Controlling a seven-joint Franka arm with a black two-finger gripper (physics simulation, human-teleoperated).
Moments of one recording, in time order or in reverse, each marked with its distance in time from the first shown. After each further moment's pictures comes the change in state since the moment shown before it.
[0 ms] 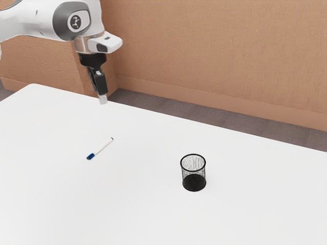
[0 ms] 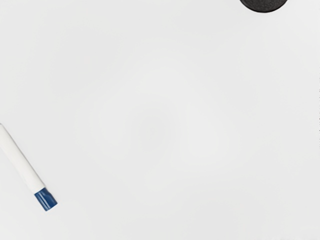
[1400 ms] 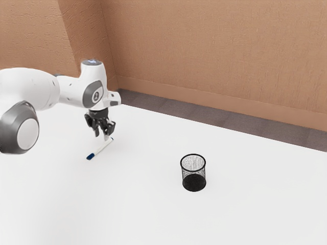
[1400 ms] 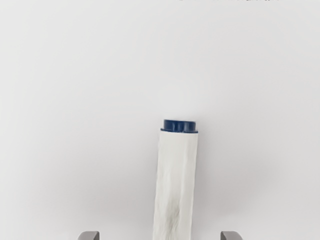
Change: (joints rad) arm 0.169 0.568 0.077 0.080 0.003 0.525 -0.452
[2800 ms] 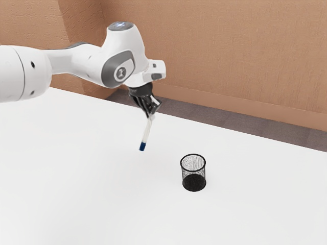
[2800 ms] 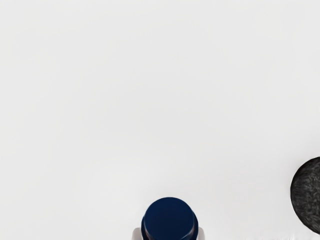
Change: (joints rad) arm -0.245 -0.400 -0.140 -0.197 0.008 0.011 -0.150
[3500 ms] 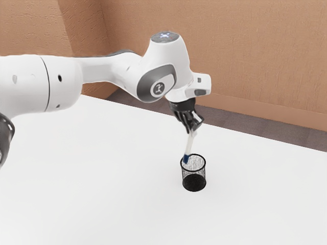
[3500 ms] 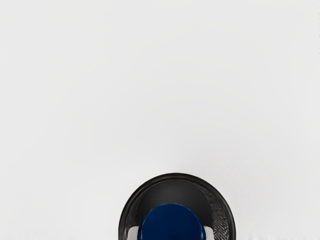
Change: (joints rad) arm -0.163 0.084 -0.067 0.094 0.011 0.001 -0.053
